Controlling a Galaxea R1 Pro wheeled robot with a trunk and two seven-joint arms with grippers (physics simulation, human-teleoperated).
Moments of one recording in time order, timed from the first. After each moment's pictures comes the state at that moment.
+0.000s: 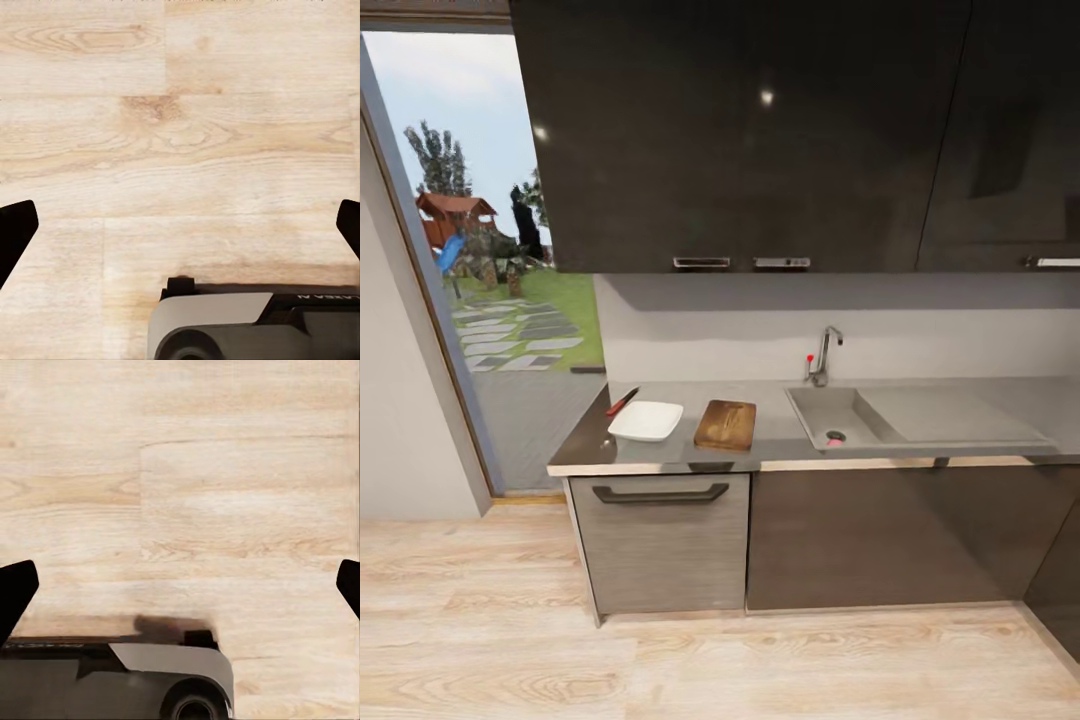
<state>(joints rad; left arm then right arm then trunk) 0.00 0.02 0.01 -0.43 0.01 -0.16 0.00 -0.01 0.01 0.00 -0.30 0.00 -0.28 -0.01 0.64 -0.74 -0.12</state>
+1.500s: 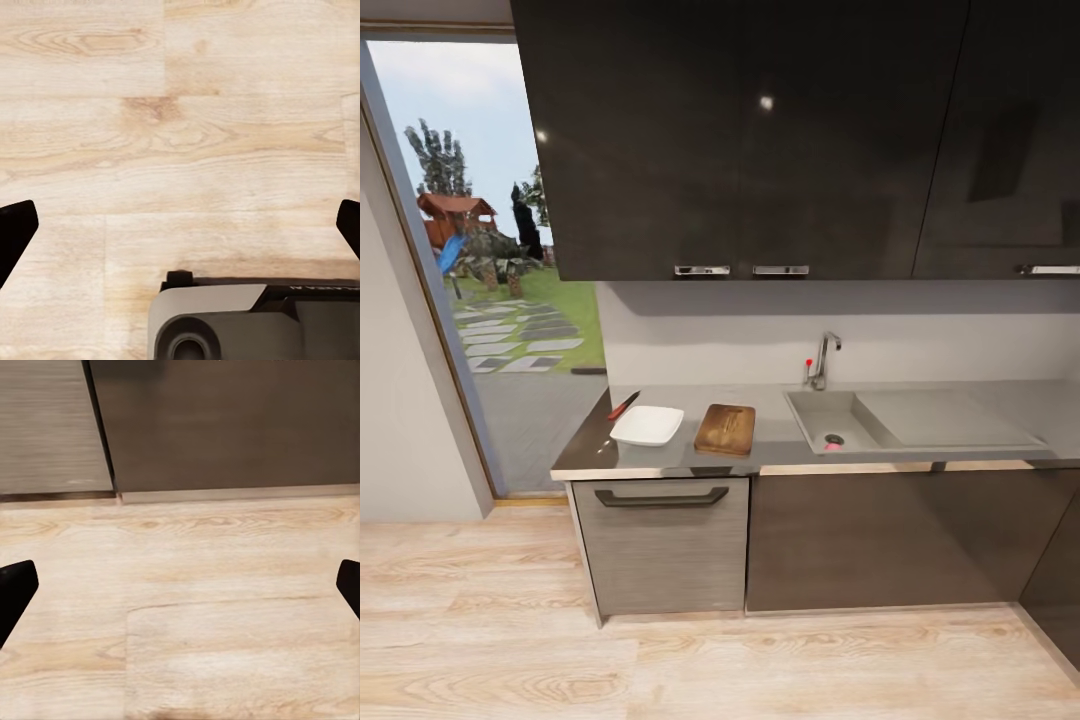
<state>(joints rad) 0.00 0.02 0.01 -0.43 0.01 -0.16 0.00 -0.01 0.00 0.00 -0.64 0.00 -0.33 -0.05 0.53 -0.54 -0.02</state>
